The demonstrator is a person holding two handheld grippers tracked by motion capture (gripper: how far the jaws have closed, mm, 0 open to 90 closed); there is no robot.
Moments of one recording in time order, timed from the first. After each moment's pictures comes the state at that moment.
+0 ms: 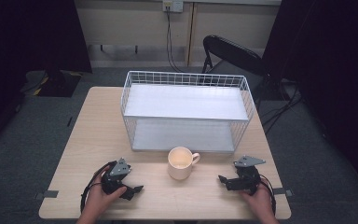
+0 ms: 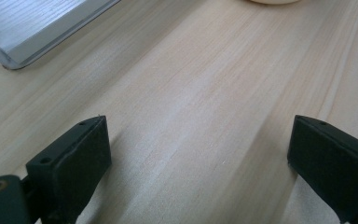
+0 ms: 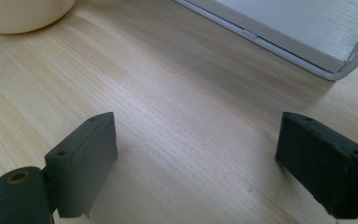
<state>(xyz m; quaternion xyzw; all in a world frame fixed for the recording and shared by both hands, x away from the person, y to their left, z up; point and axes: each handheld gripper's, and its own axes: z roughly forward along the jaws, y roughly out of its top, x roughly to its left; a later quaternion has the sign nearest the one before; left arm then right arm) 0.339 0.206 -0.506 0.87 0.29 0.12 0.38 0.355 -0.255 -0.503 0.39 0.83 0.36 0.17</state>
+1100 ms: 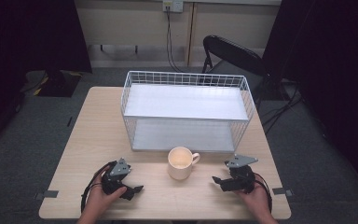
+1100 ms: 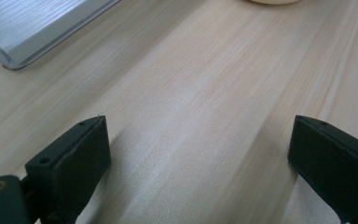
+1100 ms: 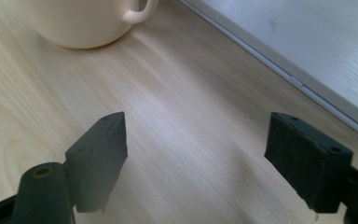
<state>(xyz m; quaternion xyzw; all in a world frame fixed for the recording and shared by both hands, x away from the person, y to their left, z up) 0.339 0.205 -0.506 0.87 0.29 0.12 0.38 0.352 -0.230 -0.483 0.32 0.86 0.36 0.17</state>
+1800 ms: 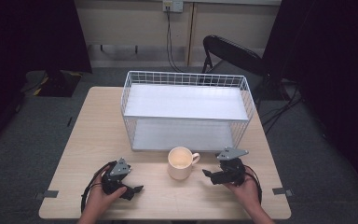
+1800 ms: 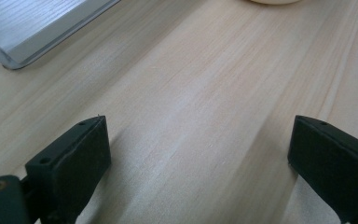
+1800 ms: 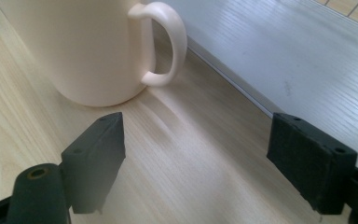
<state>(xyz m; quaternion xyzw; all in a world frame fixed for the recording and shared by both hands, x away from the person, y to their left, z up) 0.339 0.205 -0.506 0.87 0.29 0.12 0.38 0.366 -0.198 -0.466 0.31 0.86 0.38 0.17</state>
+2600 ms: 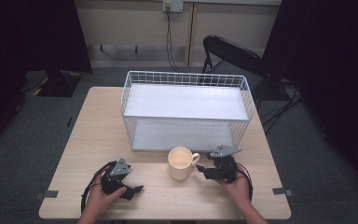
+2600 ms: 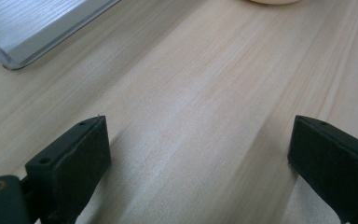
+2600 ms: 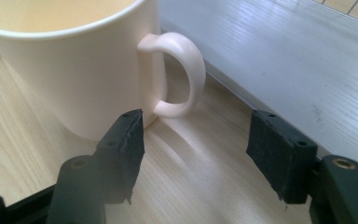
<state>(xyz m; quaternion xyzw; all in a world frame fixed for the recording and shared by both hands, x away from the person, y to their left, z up) 0.339 0.205 -0.506 0.87 0.29 0.12 0.38 0.376 -0.178 -0.473 0.32 0.84 0.40 0.15</state>
